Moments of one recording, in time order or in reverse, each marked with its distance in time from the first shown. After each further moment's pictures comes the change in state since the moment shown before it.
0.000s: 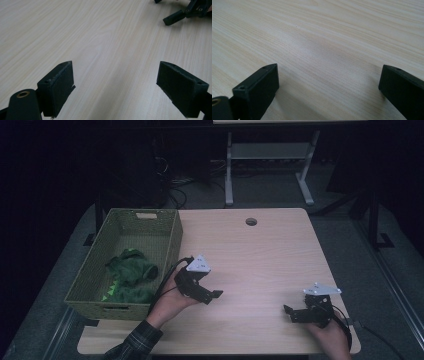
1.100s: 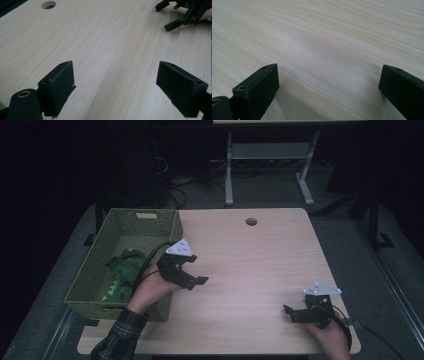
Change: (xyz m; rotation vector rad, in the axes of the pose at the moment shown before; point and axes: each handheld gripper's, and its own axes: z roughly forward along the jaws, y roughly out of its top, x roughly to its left) left arm 0.035 0.009 -0.050 -0.016 0.004 0.008; right arm 0.000 0.000 0.000 -0.001 -0.001 -0.001
